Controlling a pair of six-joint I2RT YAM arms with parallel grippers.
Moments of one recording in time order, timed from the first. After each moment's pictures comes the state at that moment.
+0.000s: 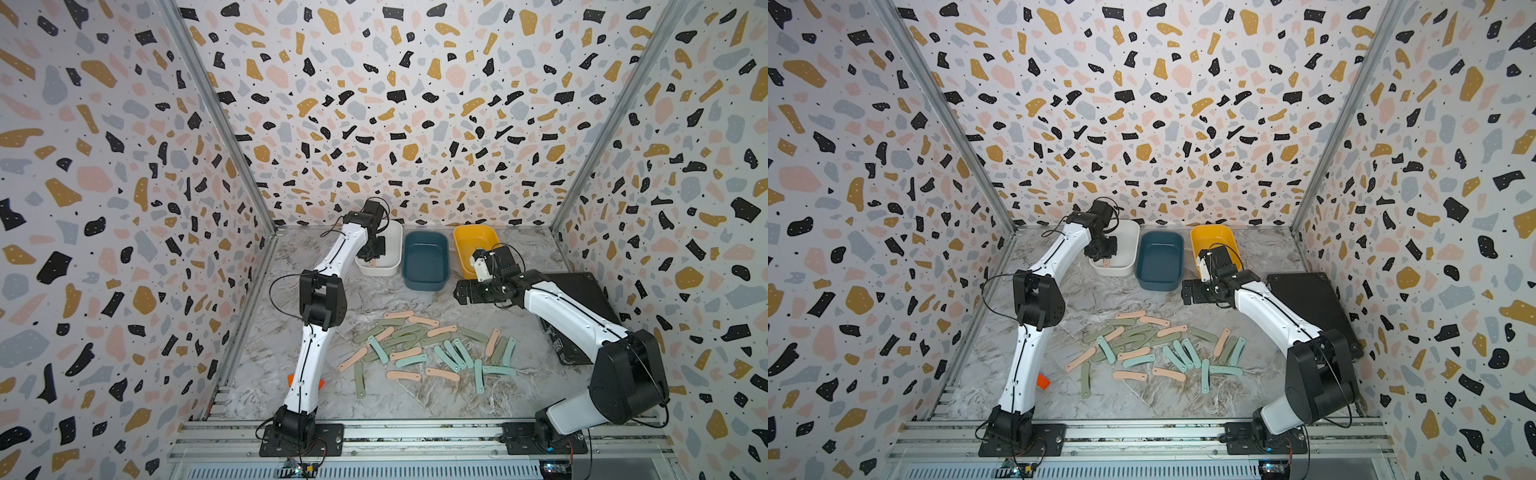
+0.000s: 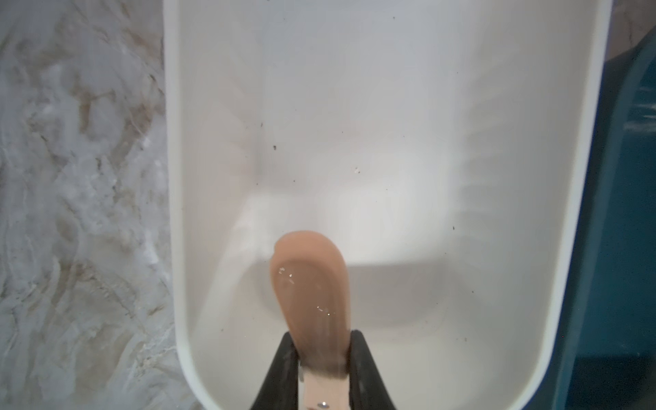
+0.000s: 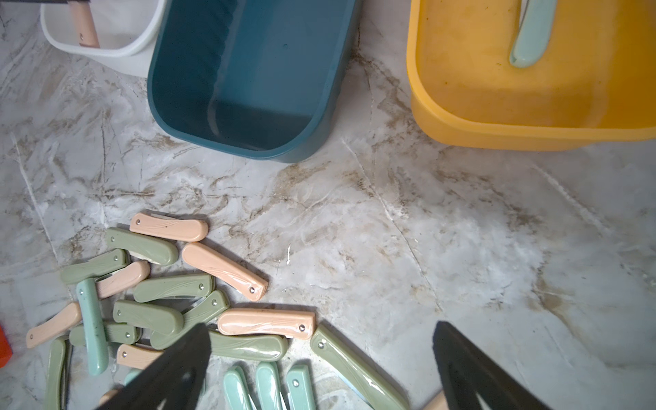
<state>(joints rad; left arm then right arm) -0.31 2.50 2.45 -1.17 -0.06 -0.28 0.41 1.50 1.13 -0.59 -0.14 0.25</state>
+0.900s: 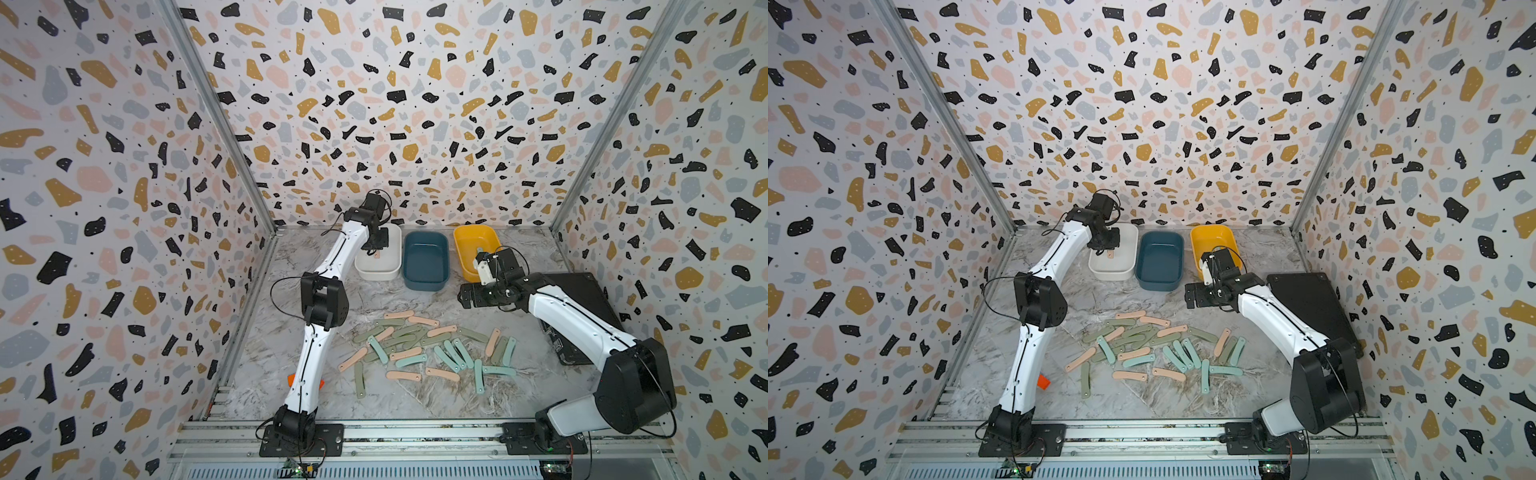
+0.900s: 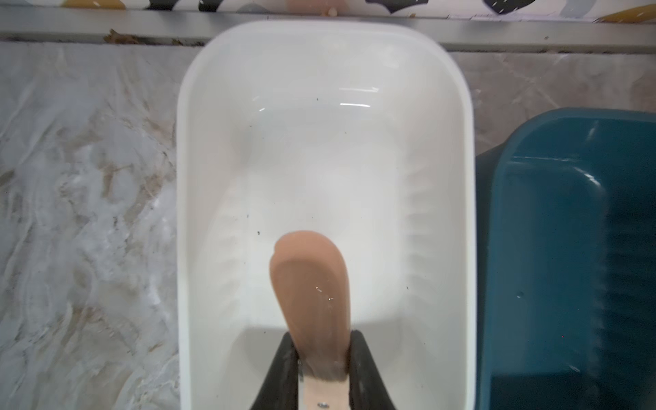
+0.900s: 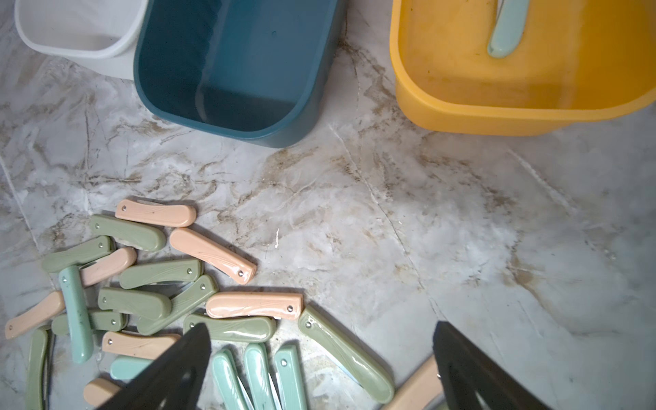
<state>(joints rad) -0.32 2.55 2.57 -1.11 -0.07 -0.27 0.41 1.44 1.11 -0.65 -0.10 0.22</state>
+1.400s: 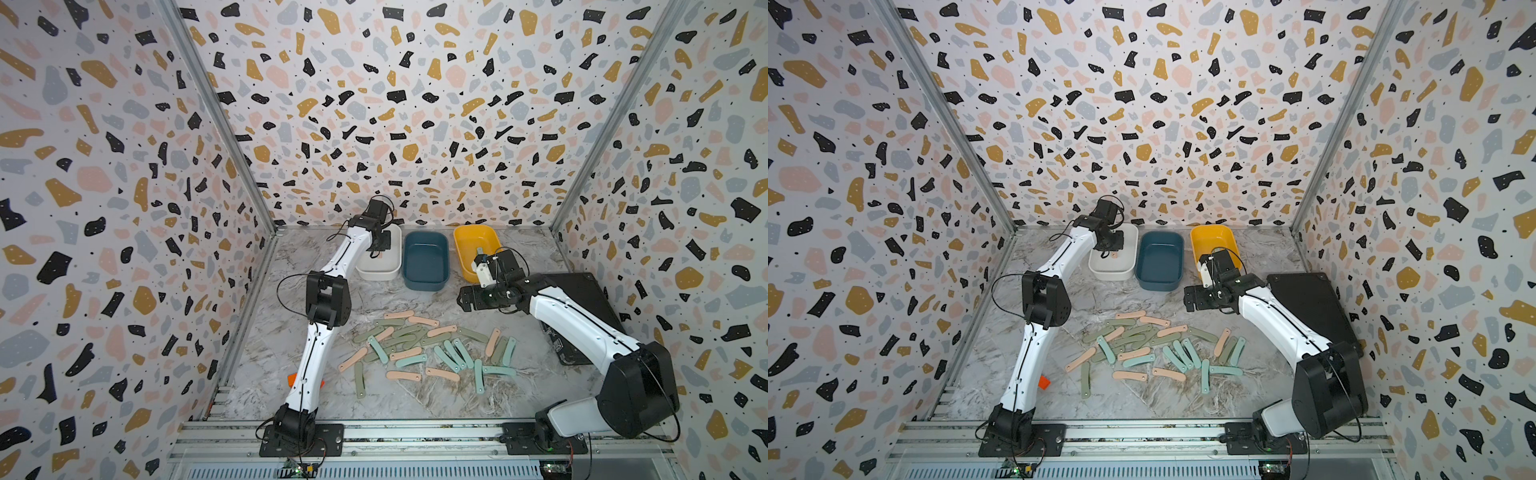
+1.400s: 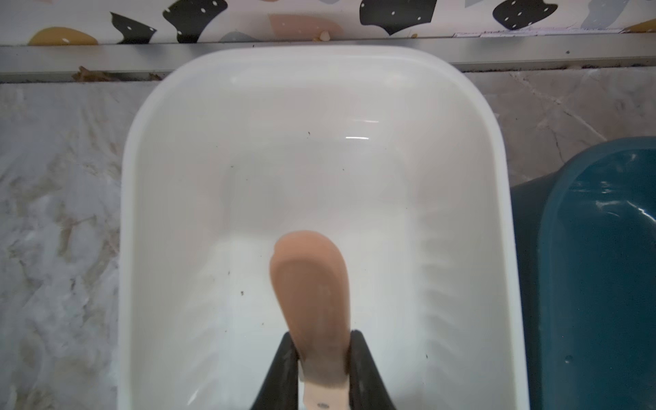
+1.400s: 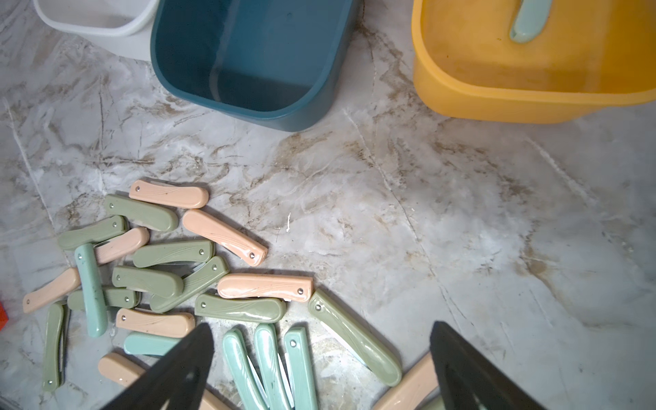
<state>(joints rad) -0.32 2.61 2.55 -0.94 -0.09 -0.23 0.42 1.43 1.10 -0.67 -0.14 0.22</state>
